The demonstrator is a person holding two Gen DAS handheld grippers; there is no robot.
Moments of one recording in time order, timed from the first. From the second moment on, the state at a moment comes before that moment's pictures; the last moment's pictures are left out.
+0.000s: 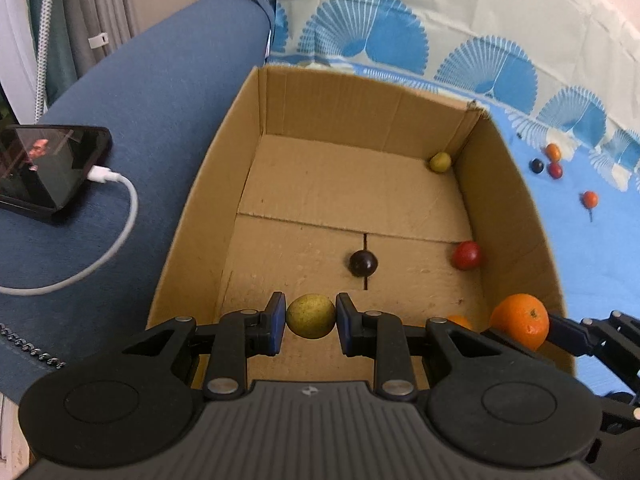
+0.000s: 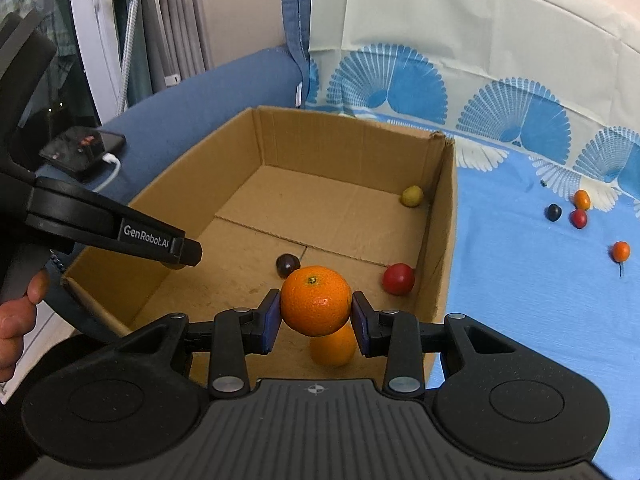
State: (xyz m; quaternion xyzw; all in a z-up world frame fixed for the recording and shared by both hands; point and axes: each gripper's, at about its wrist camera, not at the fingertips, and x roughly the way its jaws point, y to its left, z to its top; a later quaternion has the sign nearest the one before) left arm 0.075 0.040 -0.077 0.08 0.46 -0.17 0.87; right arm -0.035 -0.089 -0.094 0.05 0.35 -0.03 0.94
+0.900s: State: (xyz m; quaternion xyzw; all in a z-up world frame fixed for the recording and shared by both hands) left arm 0.057 0.034 -0.085 0.13 0.43 -0.20 0.87; right arm -0.041 -0.075 -0.096 -0.02 0.36 -0.03 0.93
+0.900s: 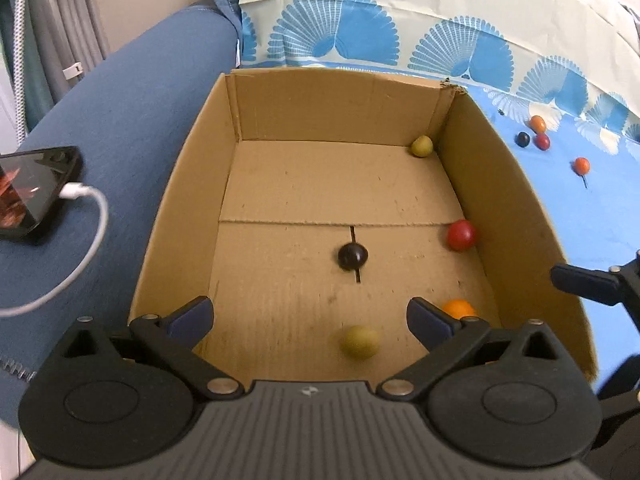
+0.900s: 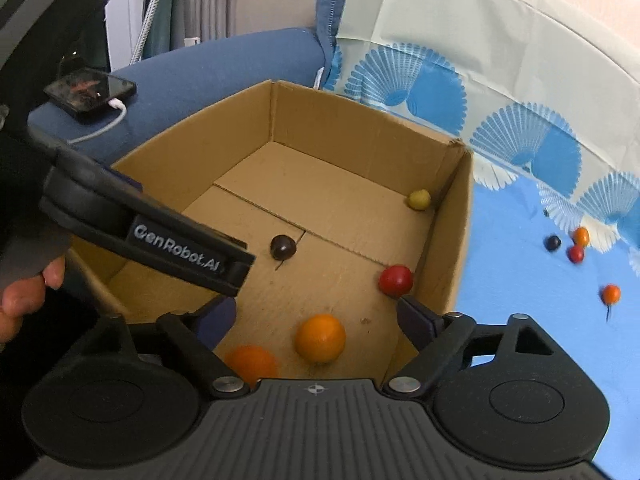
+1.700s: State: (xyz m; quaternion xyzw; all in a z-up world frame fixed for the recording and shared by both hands) left arm -0.048 0.092 -0.015 0.07 0.40 -0.19 0.89; right arm -0.159 -0.045 -0.032 0.03 0.31 -0.07 0.95
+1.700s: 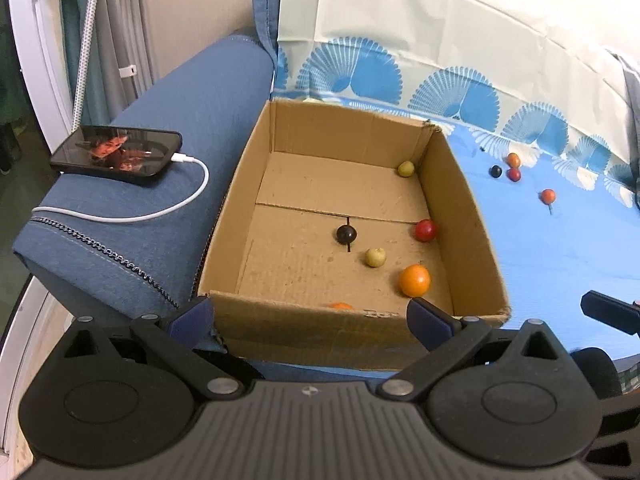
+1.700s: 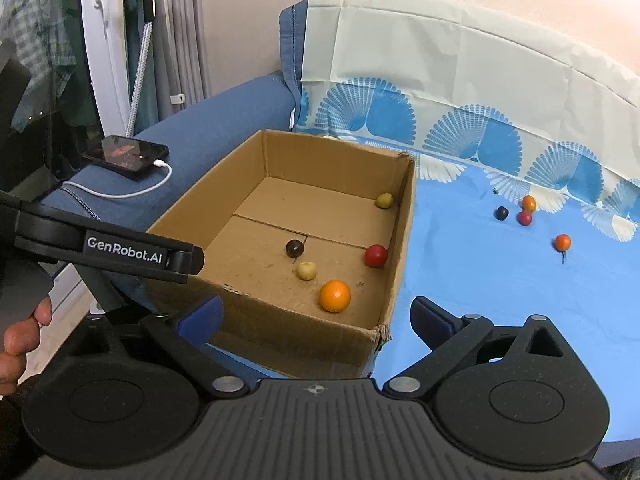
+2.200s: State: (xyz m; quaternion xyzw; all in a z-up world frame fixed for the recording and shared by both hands) left arm -0.087 0.097 0.007 0.08 0.37 -0.20 0.91; right arm -0.196 -0.040 -0.015 0.04 0.27 -0.08 0.96
